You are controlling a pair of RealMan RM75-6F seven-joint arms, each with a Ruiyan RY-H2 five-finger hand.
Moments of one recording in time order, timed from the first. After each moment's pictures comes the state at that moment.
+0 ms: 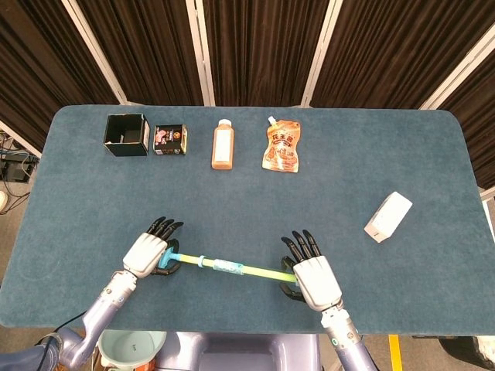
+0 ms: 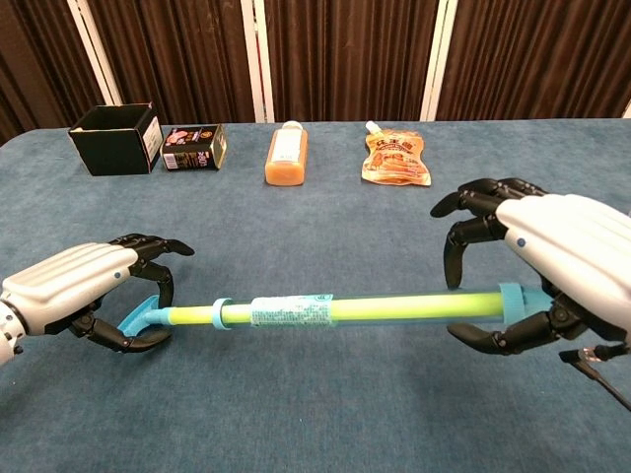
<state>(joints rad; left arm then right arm) -0.47 -1.76 0.00 -1.06 1.62 1.15 -0.07 0.28 -1.66 0.03 -1.74 -1.55 1.33 -0.60</state>
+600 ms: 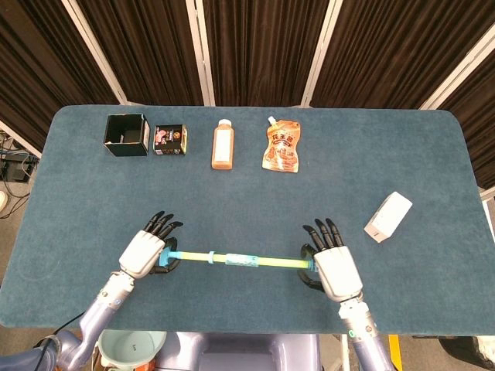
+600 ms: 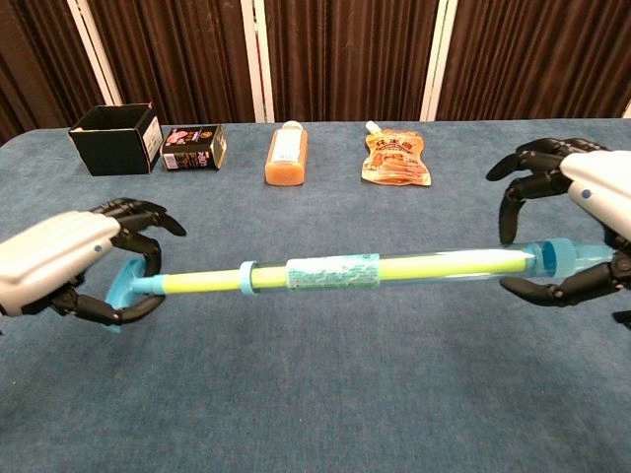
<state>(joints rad) -0.44 -1.72 0.01 -1.08 1.67 1.31 -0.04 0.27 -1.56 0.08 -1.77 -1.52 1.36 -0.56</state>
